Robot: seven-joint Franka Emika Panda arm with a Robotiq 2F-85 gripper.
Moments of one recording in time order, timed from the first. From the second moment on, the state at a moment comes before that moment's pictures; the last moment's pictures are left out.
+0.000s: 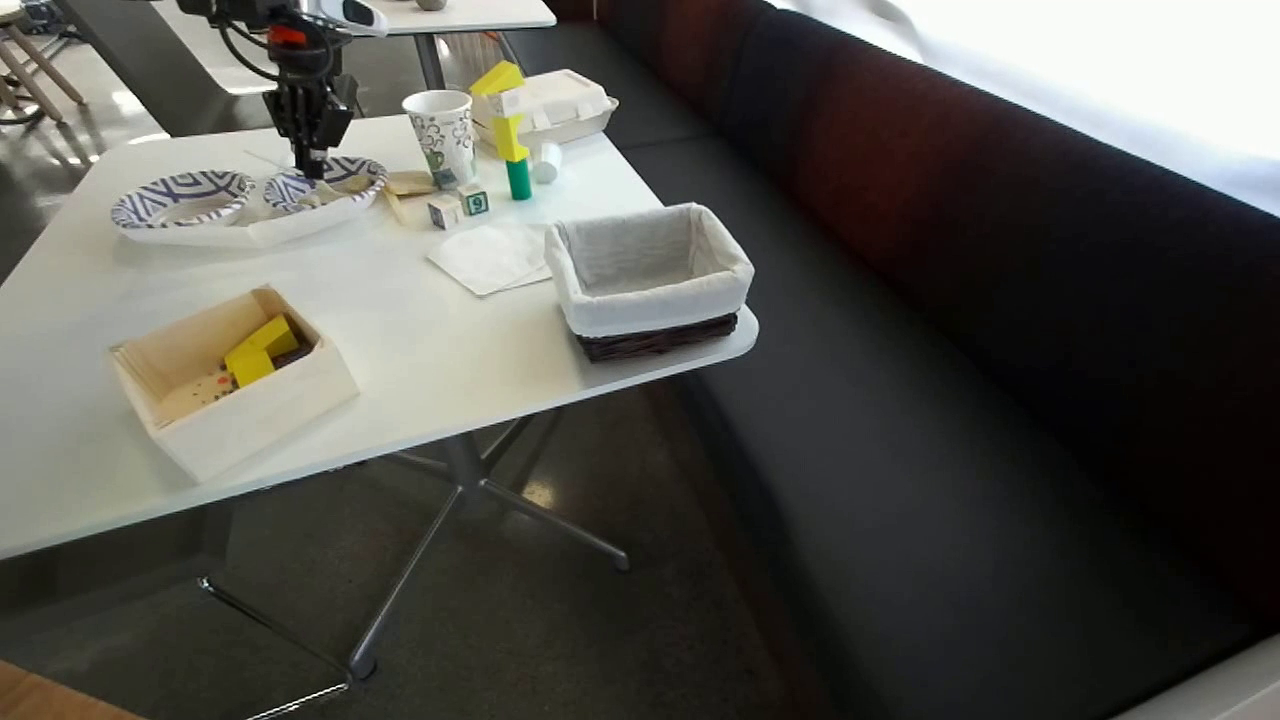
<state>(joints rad) 0.09 0.88 0.02 -1.29 0.04 1.74 0.26</state>
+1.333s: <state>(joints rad) 0.08 0.92 0.00 -1.10 0.06 1.44 0.24</state>
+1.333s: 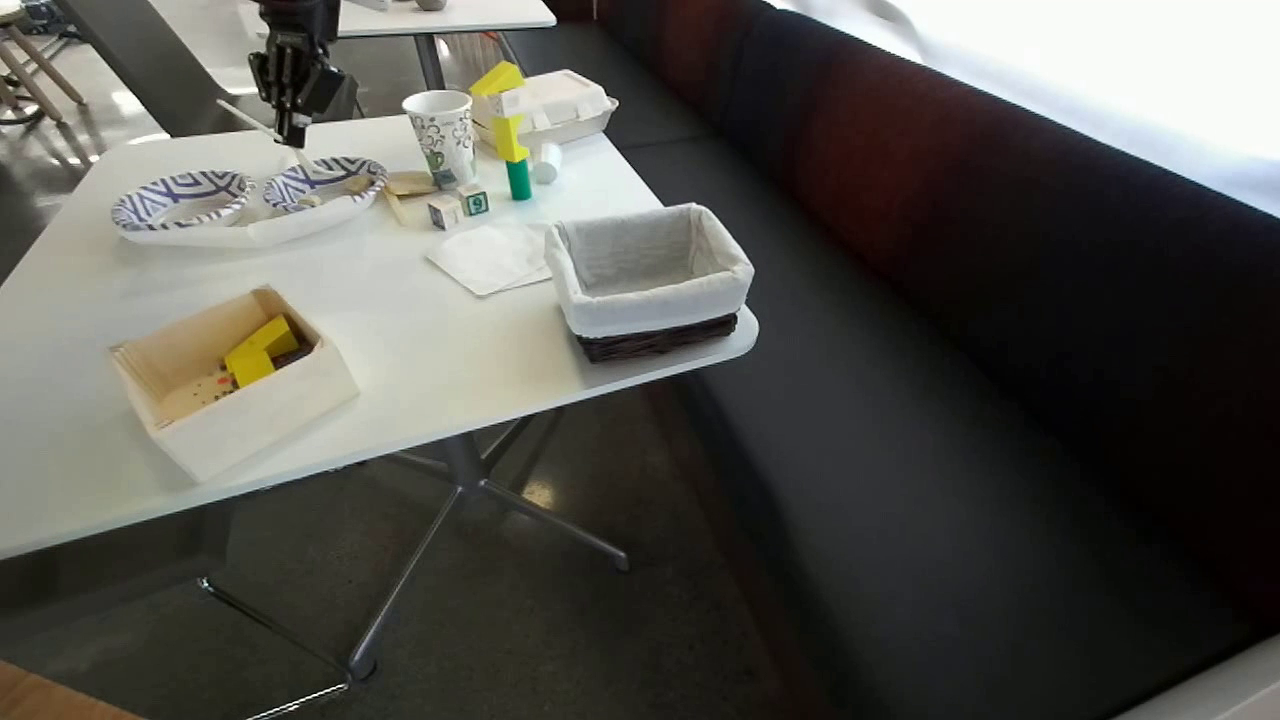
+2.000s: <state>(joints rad) 0.08 1.07 0.00 -0.89 0.06 1.40 0.23</state>
